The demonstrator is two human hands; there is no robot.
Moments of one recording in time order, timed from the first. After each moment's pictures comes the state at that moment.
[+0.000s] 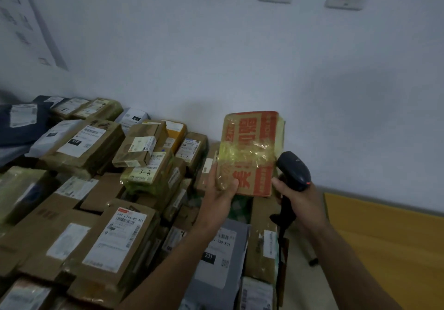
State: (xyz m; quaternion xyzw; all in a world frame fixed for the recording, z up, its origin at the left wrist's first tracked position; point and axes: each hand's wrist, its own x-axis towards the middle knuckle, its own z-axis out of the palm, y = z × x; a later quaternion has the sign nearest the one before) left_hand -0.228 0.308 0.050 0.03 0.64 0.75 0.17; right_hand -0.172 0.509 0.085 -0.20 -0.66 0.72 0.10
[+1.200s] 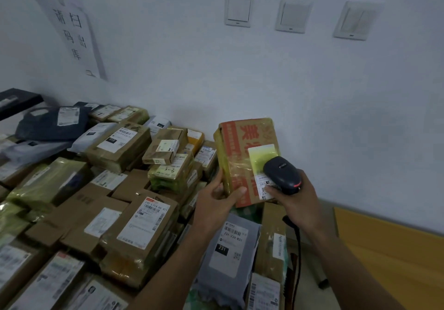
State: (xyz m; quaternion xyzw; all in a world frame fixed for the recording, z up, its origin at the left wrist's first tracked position) left_hand -0.186 0.257 0.090 0.05 0.66 0.74 0.09; right_hand -0.153 0.473 0.108 -0.12 -0.77 0.61 0.11
